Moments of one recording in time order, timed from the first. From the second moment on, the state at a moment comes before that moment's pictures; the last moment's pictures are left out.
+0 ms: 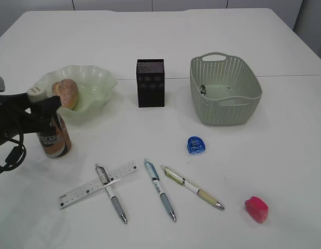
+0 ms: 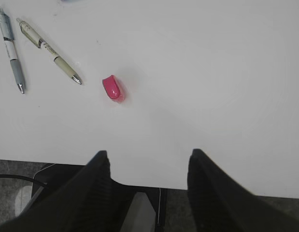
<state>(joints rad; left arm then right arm) -0.05 1.91 -0.55 0.32 -1.14 -0.17 0.19 0.91 -0.94 0.01 1.25 0.14</state>
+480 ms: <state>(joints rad) -0.05 1.77 -0.55 0.31 -1.14 -0.17 0.19 0.91 -0.94 0.01 1.25 0.14</state>
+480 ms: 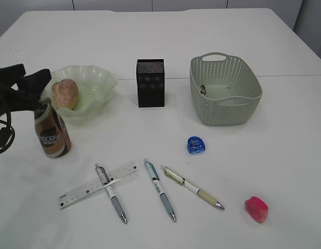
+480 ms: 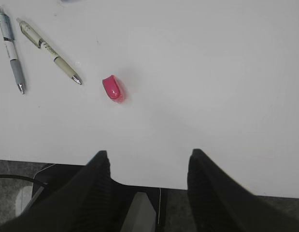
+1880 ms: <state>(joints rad) -0.05 1.11 -1.05 0.08 0.99 -0.20 0.19 0.91 -0.97 0.04 1.25 0.15</state>
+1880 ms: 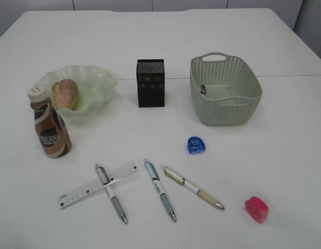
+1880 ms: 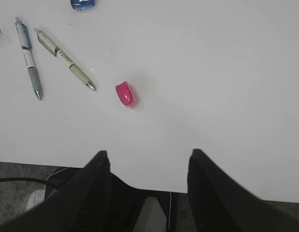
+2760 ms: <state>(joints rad) -0.05 1.11 -1.06 -0.04 1.24 -0.12 0.19 1.17 -0.98 0.17 1.14 -0.01</state>
